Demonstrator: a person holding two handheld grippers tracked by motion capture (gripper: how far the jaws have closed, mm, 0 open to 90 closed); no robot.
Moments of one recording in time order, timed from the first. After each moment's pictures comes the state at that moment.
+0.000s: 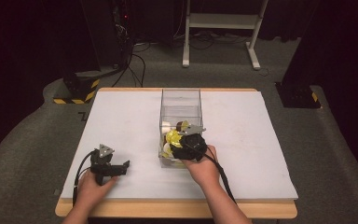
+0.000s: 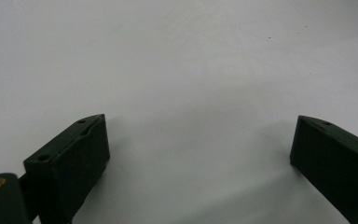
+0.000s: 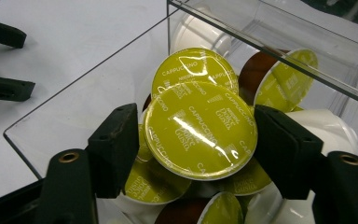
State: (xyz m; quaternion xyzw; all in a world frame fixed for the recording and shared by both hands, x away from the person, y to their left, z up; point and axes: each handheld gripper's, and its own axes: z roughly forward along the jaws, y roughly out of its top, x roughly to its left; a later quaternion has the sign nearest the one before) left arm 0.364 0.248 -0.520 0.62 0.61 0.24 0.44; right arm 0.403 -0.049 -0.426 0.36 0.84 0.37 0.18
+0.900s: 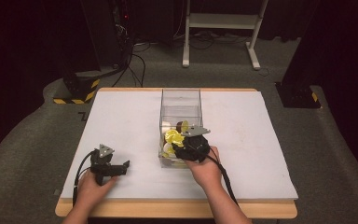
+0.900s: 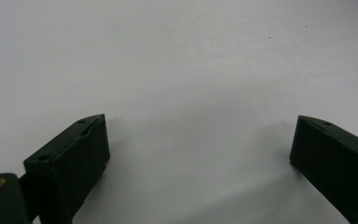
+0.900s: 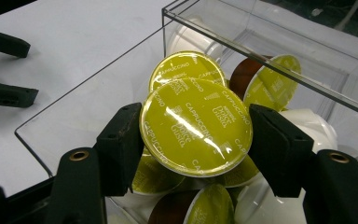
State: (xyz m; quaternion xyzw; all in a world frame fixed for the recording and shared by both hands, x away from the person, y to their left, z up) left arm 0.364 0.247 -0.520 0.62 0.61 0.24 0.44; right arm 0.396 -0.057 -0.421 0.36 0.82 0.39 0.19
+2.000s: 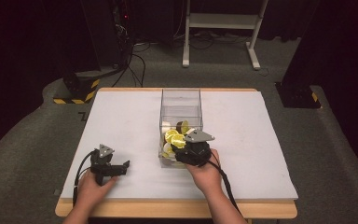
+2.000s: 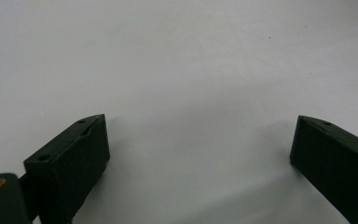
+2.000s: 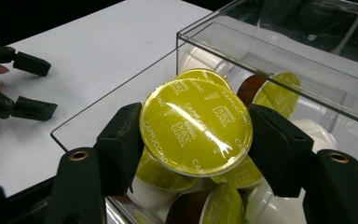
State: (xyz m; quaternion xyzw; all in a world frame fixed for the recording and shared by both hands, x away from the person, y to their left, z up) left arm 0.364 0.247 -0.521 0.61 0.61 0.24 0.44; right arm 0.382 -0.062 -0.422 0.35 0.80 0.44 0.20
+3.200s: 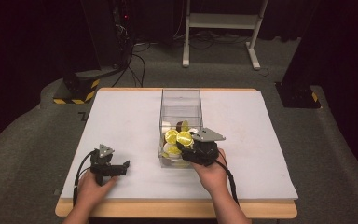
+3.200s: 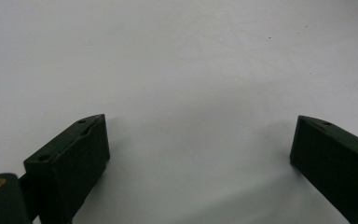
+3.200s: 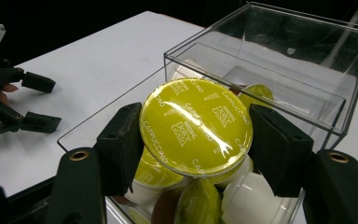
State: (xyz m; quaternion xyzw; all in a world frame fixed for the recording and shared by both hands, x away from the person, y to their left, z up) left arm 0.364 0.247 -0.521 0.62 0.61 0.24 0.44; right arm 0.377 -0.082 -0.408 0.35 0.78 0.47 0.21
